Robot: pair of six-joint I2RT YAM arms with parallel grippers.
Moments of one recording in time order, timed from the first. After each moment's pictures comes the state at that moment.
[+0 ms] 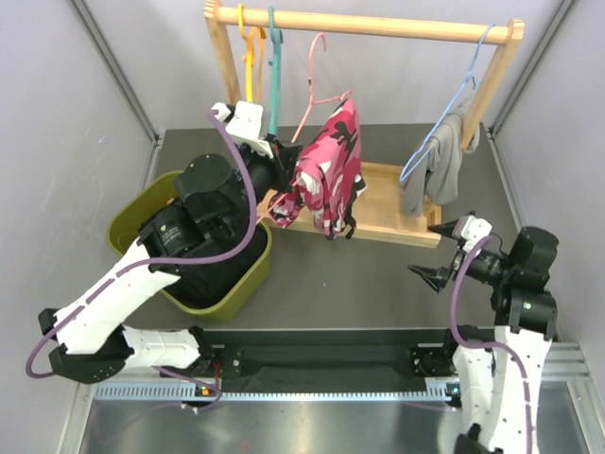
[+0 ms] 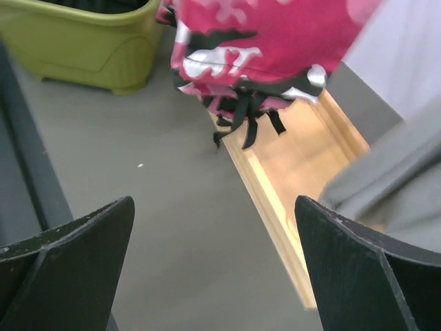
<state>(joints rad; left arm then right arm) -0.99 1.20 1.64 -0.33 -0.47 -0.13 -0.31 0.49 0.77 -0.73 -1.23 -0.61</state>
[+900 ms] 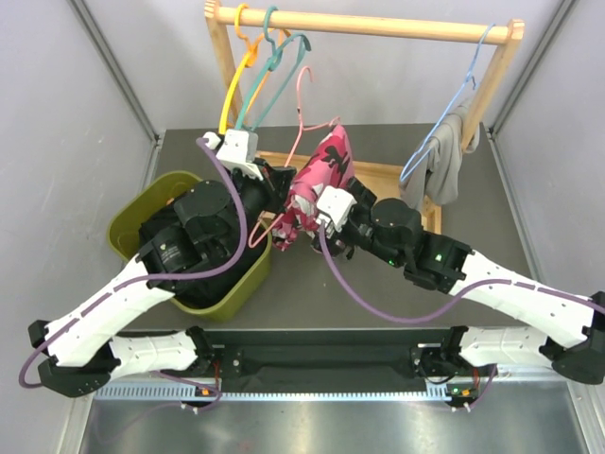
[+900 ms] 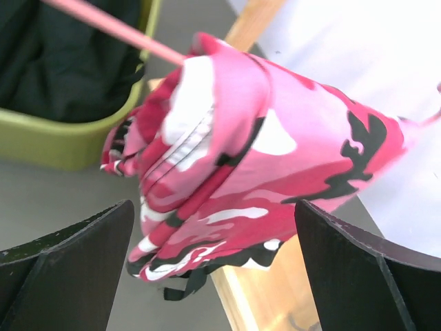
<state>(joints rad) -0.99 1.05 1.37 -0.28 -0.49 -0.29 1.06 1.10 1.10 -0.23 0.20 -0.45</state>
